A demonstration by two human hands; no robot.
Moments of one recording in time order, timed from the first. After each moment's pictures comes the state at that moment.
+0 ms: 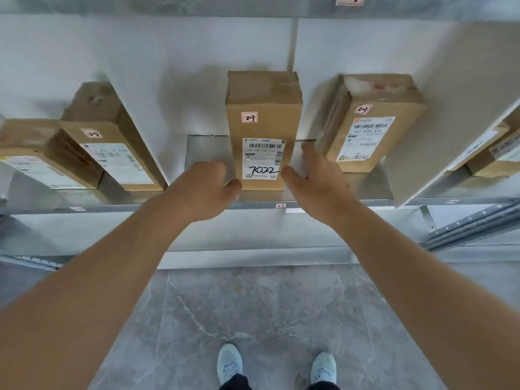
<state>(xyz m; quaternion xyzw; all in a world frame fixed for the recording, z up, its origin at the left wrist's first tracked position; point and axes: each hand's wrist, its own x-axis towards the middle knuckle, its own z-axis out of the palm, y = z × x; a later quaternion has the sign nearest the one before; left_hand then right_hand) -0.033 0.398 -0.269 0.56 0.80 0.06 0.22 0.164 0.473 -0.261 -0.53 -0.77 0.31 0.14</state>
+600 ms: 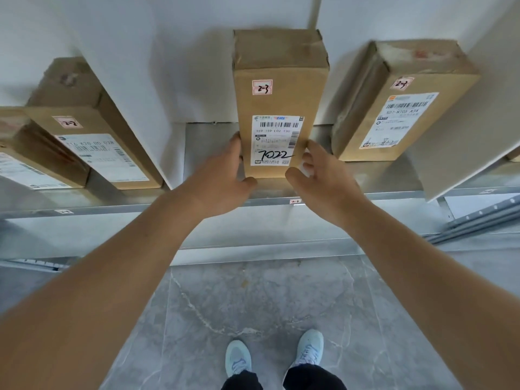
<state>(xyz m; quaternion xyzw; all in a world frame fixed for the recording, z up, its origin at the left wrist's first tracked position) -0.045 0.428 -0.314 0.56 0.74 0.21 0.32 0.139 0.485 -0.308 -0.55 -0.75 0.35 0.13</state>
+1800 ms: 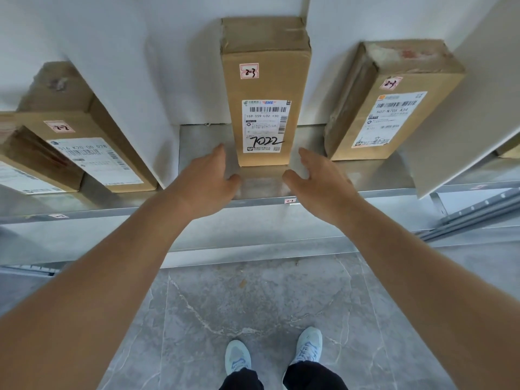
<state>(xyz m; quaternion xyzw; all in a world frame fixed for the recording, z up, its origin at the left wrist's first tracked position) -0.051 0.422 -0.306 0.55 0.79 0.10 0.26 0.146 0.487 -0.309 -0.57 -0.74 0.34 0.07</state>
